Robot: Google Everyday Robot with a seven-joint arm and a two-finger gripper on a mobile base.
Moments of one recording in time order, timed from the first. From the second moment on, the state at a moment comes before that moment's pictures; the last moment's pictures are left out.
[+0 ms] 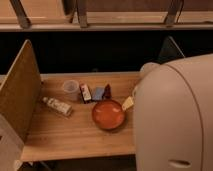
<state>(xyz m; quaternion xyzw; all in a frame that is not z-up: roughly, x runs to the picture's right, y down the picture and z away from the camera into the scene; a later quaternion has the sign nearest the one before) 0.160 0.098 0.760 -0.30 0.11 0.57 0.75</state>
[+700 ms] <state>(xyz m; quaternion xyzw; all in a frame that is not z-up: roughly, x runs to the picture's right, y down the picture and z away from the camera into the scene) 0.156 0.081 0.788 -0.25 0.10 0.58 0.76</state>
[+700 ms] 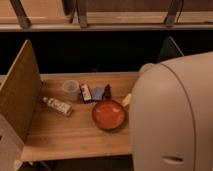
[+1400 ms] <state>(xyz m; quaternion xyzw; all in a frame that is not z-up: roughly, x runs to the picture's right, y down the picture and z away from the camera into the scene) 0.094 0.119 0.844 -0.33 0.11 0.55 0.76</state>
